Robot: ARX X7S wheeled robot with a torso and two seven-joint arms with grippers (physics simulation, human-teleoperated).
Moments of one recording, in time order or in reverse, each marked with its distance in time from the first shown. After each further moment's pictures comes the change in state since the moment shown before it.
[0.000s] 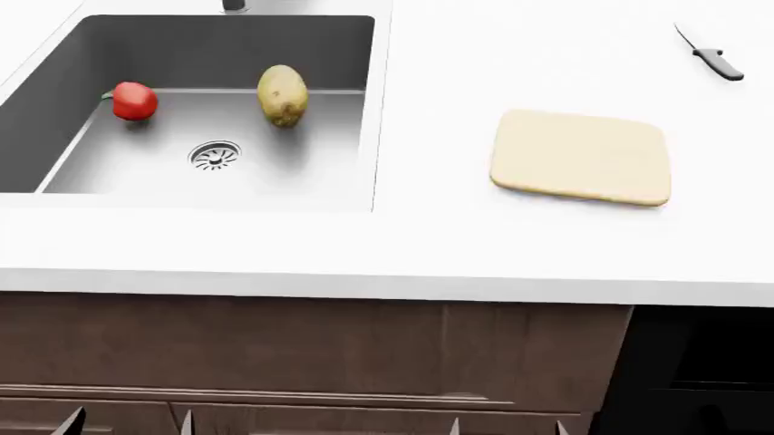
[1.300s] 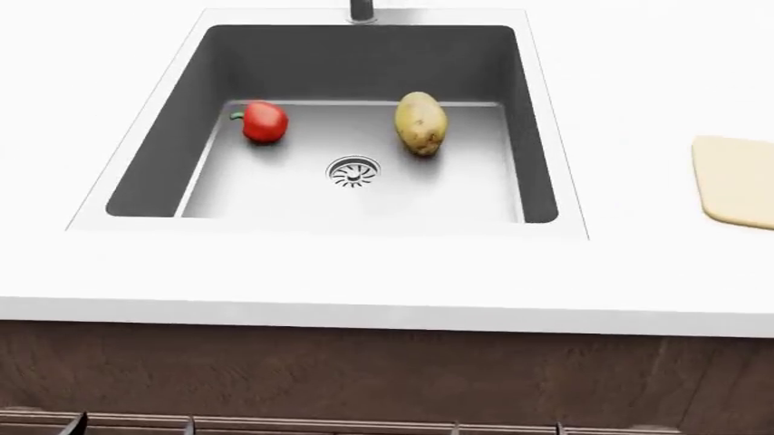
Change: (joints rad) left arm -0.015 -0.104 0.124 -0.022 -0.084 -0.013 -0.126; right arm 0.007 0.101 -0.122 -0.016 0.074 0.035 0.132
